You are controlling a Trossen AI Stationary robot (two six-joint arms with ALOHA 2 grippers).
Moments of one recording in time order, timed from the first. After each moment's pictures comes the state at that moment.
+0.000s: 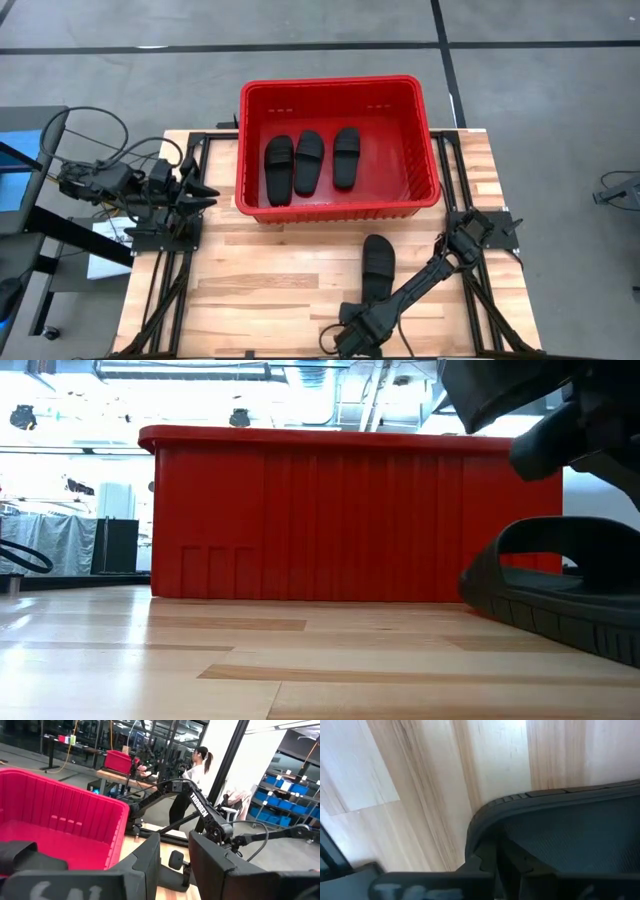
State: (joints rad) left arm -0.34 0.40 0.82 -0.37 -0.27 -0.30; right arm 0.69 2.33 1.86 -1.22 -0.02 0.84
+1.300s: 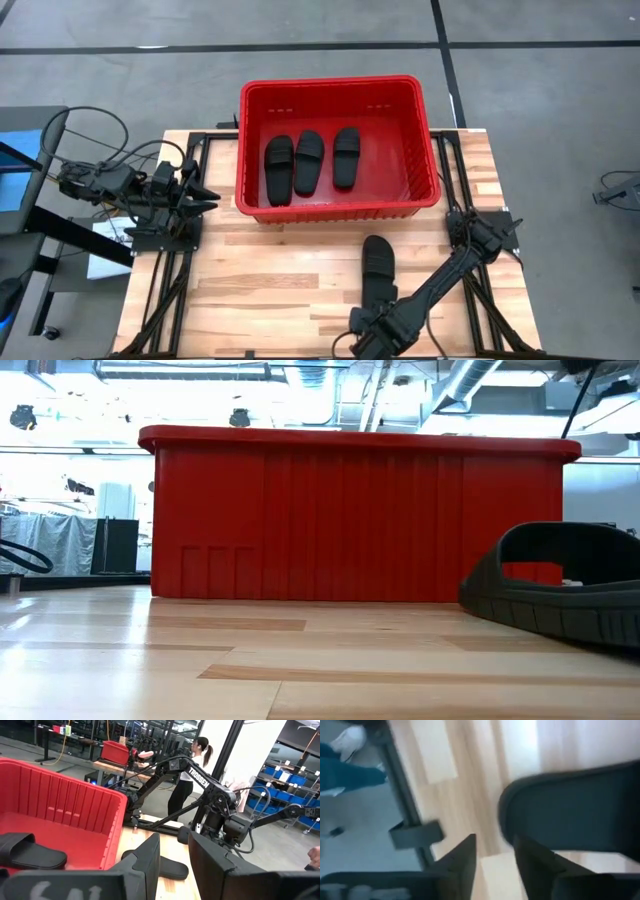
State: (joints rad) left arm -0.34 0.40 0.82 -0.41 -0.24 -0.31; right arm 0.75 2.15 1.86 -1.23 0.04 0.92
